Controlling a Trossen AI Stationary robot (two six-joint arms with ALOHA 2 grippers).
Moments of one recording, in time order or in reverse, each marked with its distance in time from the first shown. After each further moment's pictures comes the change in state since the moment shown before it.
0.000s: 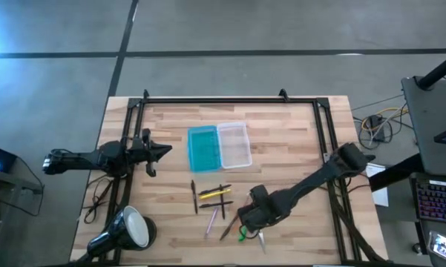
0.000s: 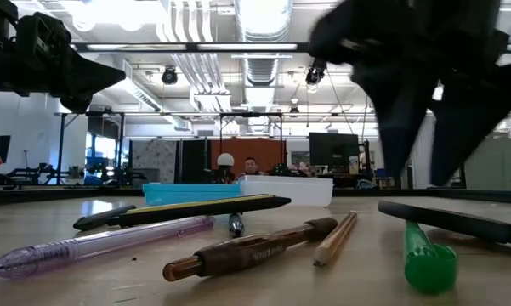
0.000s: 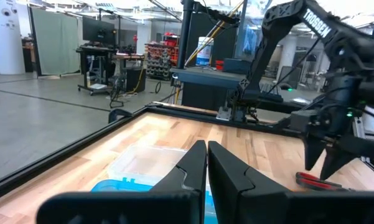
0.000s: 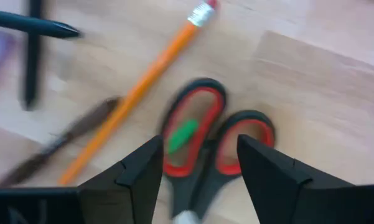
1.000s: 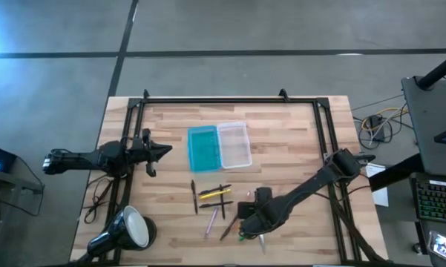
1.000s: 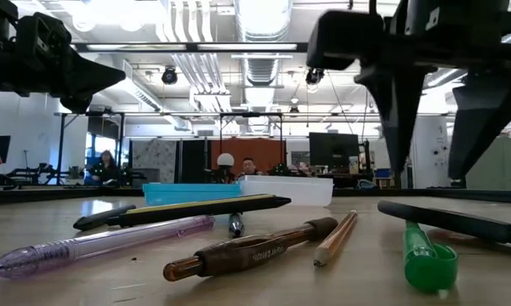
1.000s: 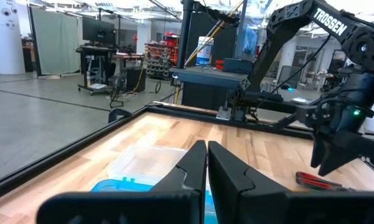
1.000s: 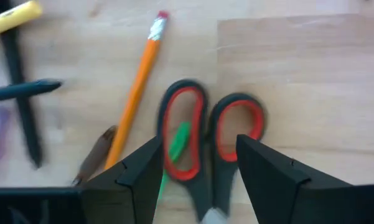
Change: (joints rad) left arm 0.000 0.006 0.000 0.000 0.000 0.000; right arm 0.023 0.077 0.128 -0.194 0.037 0.404
